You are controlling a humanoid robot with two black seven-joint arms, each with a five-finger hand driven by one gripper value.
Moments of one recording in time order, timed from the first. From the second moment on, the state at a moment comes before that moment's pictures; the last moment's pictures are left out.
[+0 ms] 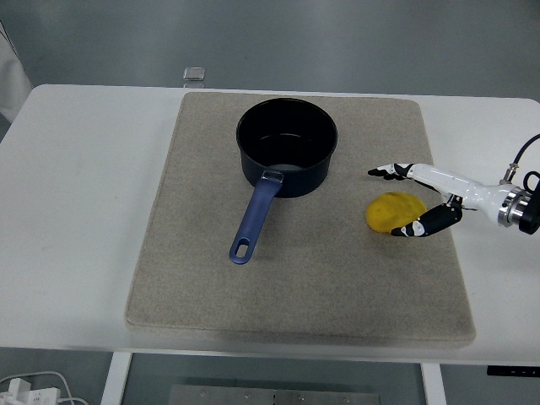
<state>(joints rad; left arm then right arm) -0.02 0.00 -0.12 -0.14 -0.06 -0.11 -0.05 1.10 -0.78 -0.14 1.37 -0.95 -0.12 0.30</state>
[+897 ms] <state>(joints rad) -0.02 0.00 -0.12 -0.14 -0.06 -0.11 -0.05 1.11 -0.73 -0.18 1.28 -0.98 -0.12 0.30</state>
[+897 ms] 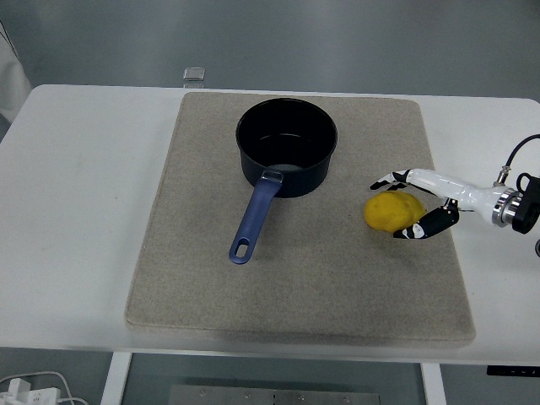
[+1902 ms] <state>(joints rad) -0.02 0.00 -0.12 -0.14 -0.06 -0.11 -0.05 1.11 -0.73 -0.17 1.28 -0.98 -0.12 0.30</state>
